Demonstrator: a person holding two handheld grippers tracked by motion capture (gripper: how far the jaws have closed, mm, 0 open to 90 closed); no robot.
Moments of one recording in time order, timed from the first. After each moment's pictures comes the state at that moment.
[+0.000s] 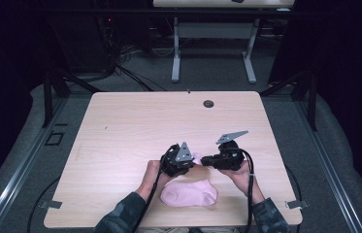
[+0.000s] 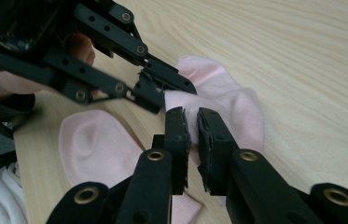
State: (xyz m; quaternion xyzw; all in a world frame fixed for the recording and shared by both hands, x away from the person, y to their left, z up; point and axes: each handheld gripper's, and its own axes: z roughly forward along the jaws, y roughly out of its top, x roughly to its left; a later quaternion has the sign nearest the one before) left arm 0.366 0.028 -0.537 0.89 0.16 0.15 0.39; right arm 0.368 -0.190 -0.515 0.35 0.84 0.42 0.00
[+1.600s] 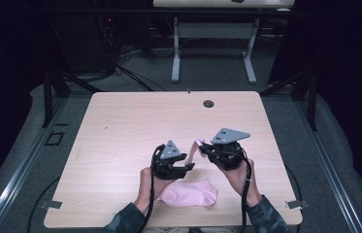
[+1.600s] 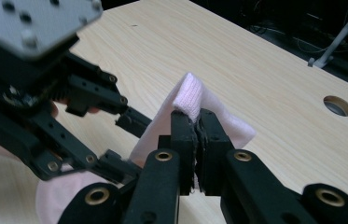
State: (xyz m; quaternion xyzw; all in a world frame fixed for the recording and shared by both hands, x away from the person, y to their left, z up) left arm 0.337 0.051 -0.522 0.84 0.27 0.12 0.46; right arm 0.324 -0.159 -0.442 0.31 0.82 0.43 0.20
